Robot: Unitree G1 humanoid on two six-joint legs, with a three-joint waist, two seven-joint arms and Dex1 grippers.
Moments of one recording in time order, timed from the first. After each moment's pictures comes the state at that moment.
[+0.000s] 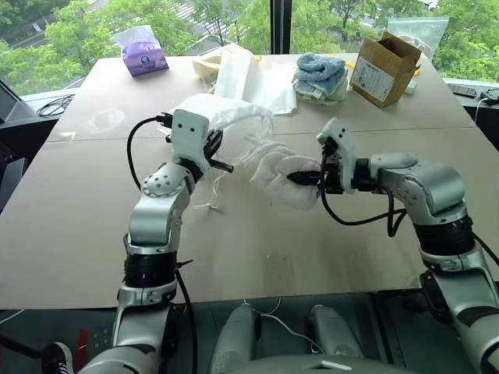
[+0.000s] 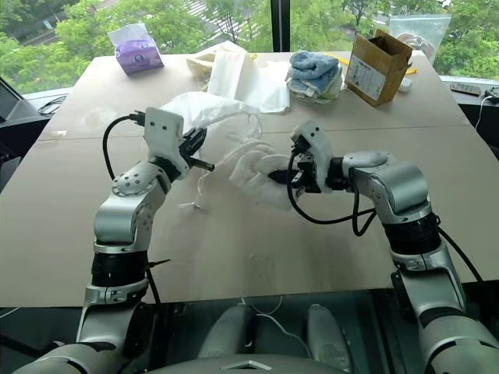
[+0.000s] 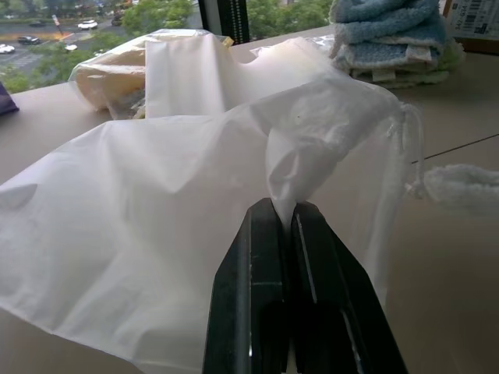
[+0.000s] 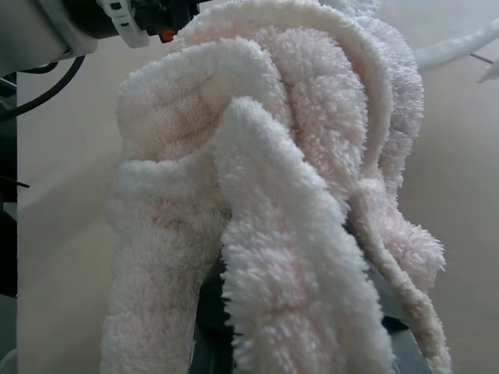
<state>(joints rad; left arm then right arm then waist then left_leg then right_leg) -0.53 0.34 0.11 -0.15 -0.16 0.62 -0.32 -0.77 -0.42 0.14 -0.13 0.44 1.08 0.83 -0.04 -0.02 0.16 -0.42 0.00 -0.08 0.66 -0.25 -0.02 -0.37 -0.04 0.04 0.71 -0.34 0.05</state>
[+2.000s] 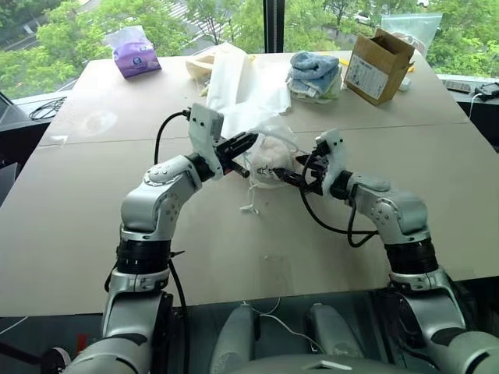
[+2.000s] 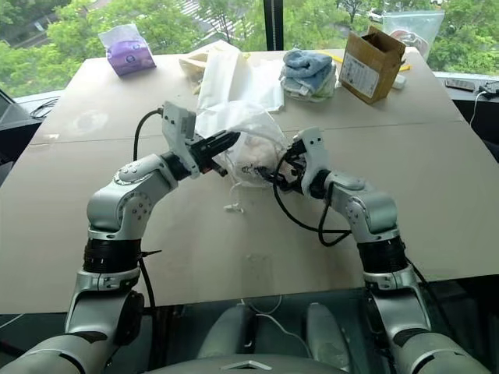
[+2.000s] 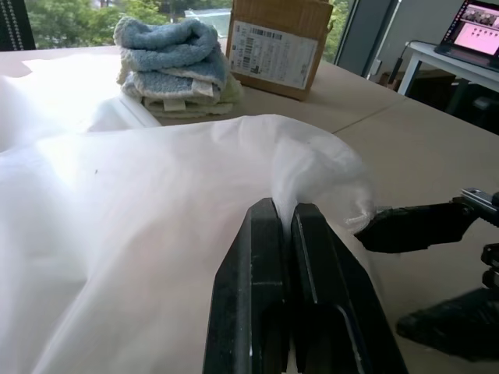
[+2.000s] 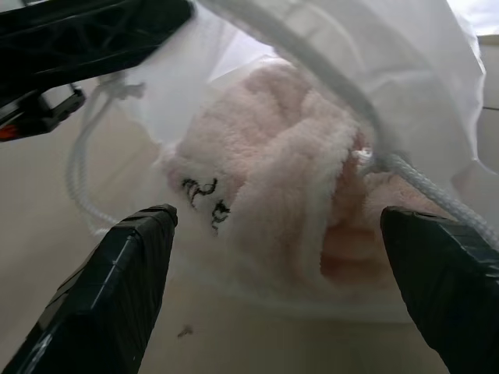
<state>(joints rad) -0.60 0.40 0.07 -0.06 -0.47 0.62 -0.58 -0.58 -0.26 0.07 -0.16 0.48 0.85 0.56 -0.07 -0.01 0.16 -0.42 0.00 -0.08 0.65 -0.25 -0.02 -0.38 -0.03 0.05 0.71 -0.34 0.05</state>
